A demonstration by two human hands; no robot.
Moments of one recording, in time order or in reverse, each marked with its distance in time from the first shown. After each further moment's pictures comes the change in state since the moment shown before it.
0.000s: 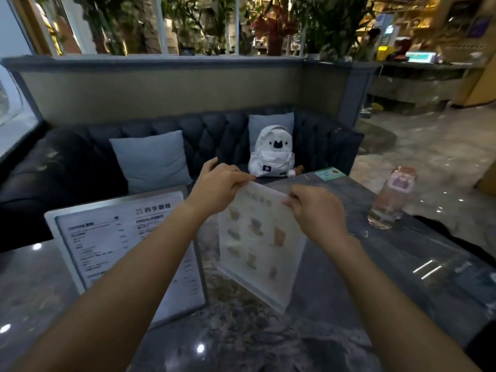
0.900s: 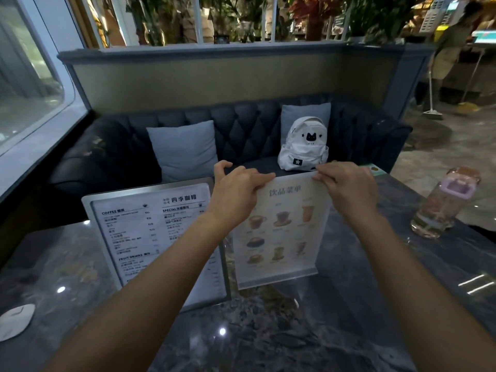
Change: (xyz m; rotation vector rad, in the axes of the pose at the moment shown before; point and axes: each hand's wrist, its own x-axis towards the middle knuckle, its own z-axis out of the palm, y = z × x) left_hand -0.027 0.015 0.000 0.059 0.152 -0.147; right_hand 0.053 0.033 0.036 0.044 0.156 -0.088
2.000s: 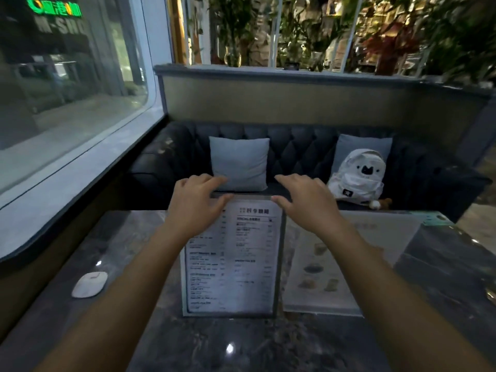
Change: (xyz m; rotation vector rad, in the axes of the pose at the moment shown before) left_hand -0.083 -0.132 -0.100 0.188 0.176 -0.303; right_hand 0.023 -0.178 0.033 0.054 -0.329 -0.411
